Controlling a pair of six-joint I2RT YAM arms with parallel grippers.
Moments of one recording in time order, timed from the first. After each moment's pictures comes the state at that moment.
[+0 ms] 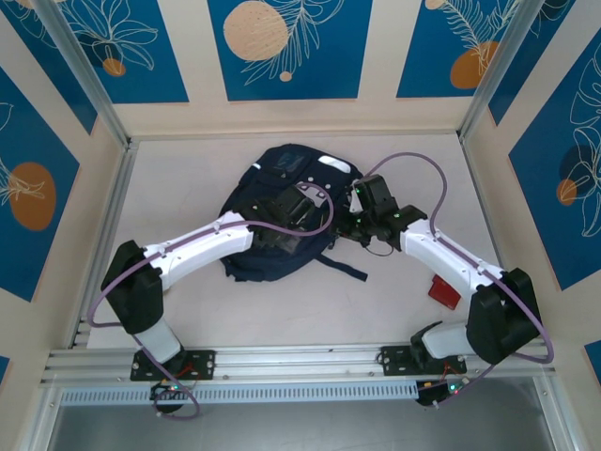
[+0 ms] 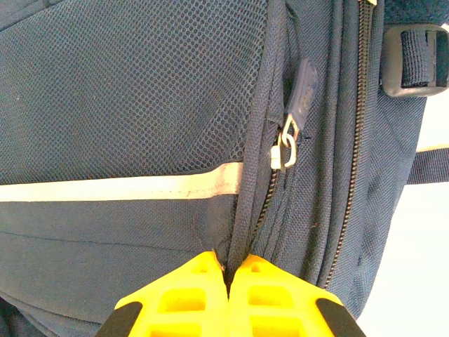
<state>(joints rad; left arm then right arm) -0.87 1.67 1.37 -0.79 -0.26 -0.21 0.47 1.36 0.98 -0.51 -0.28 0.64</state>
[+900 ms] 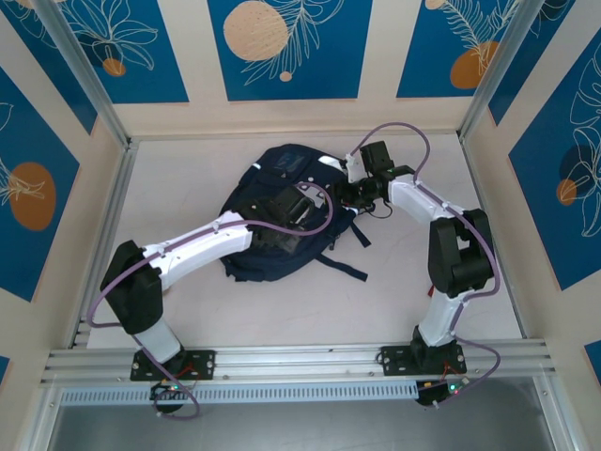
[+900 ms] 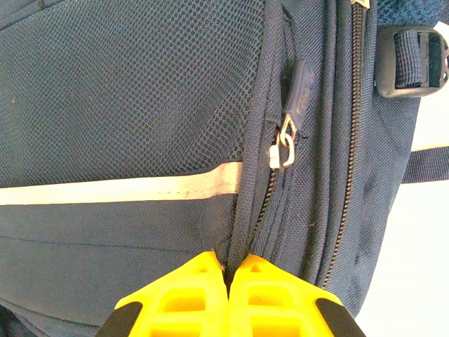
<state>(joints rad) -0.86 1.66 1.36 -0.78 -0.24 -0.20 0.27 1.81 1.34 -0.56 -0.54 0.23</state>
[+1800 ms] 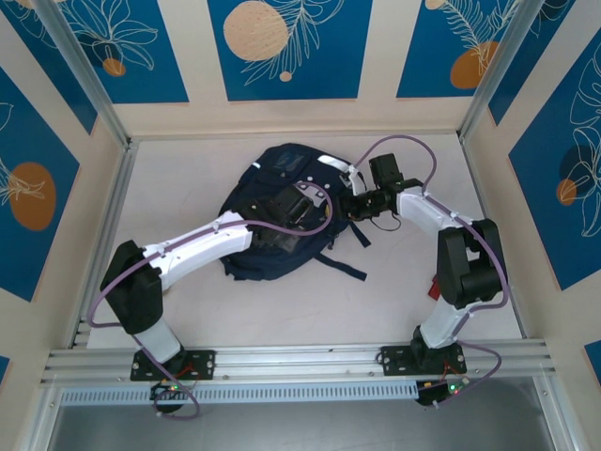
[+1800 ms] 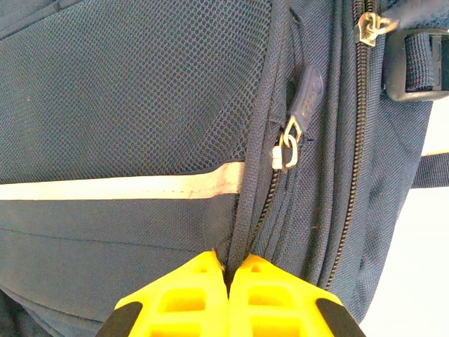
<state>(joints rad) -0.86 1.66 1.36 -0.78 -0.28 -0.20 0.25 1.69 1.16 -0.51 -0.76 0.14</state>
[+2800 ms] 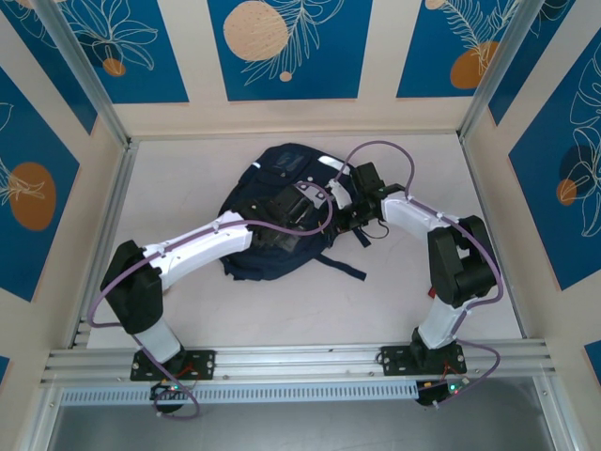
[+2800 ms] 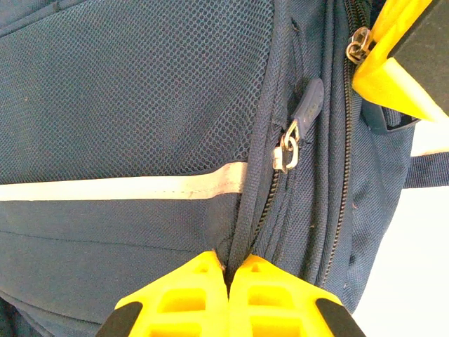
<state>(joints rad) -0.86 1.66 1.36 -0.78 -0.27 -0.20 0.37 1.73 1.15 -0.54 -0.60 0.00</state>
